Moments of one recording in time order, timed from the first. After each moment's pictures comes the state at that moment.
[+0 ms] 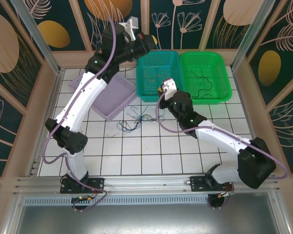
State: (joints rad) left arm -0.54 1.90 2.26 -0.46 0.34 -0.87; right arm 0.70 1.30 0.82 0.30 0.21 -0.05
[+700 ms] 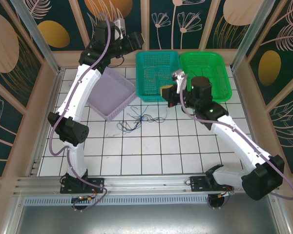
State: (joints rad) left arm -0.39 2.00 2.34 -0.68 0.23 -0.67; right arm 0.50 1.20 1.10 -0.19 -0.42 0.20
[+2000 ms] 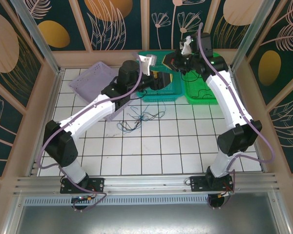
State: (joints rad) left arm -0.69 1.71 1.54 0.00 0.36 -0.56; right arm 0.34 1.74 1.97 -0.79 -0.57 0.81
